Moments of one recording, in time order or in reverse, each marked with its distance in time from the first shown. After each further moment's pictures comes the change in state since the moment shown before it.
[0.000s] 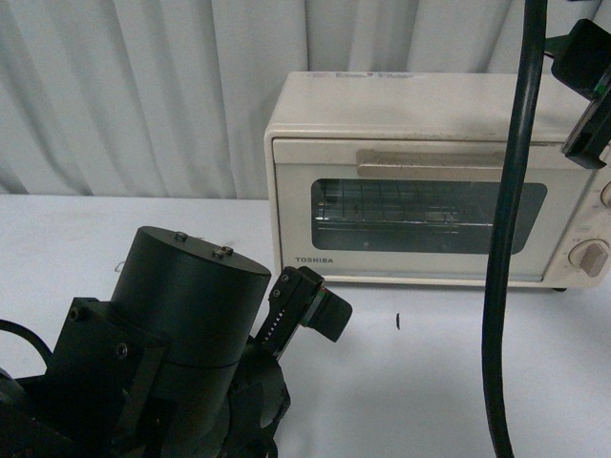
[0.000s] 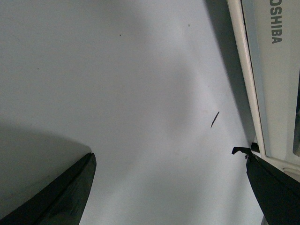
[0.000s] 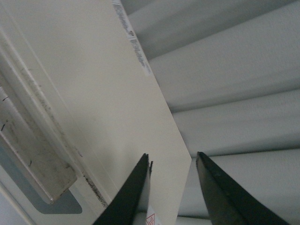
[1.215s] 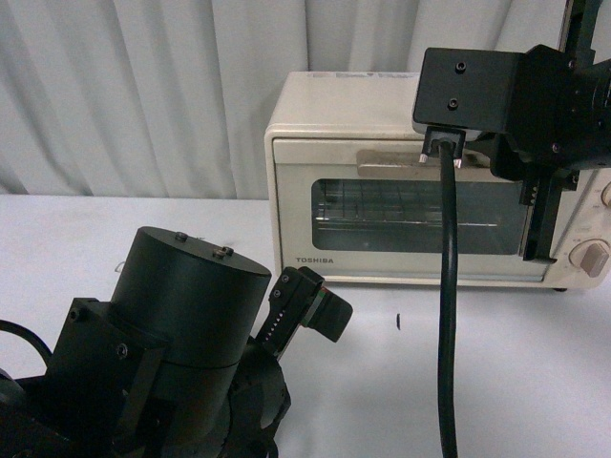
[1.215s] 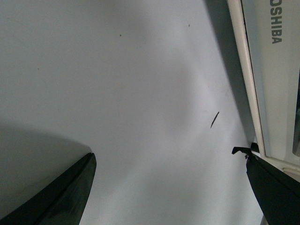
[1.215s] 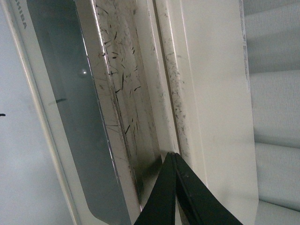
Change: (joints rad) left arm 0.000 0.000 0.000 0.000 0.001 0.000; right arm 0.008 0.216 0.092 -0.138 -0.122 -0.183
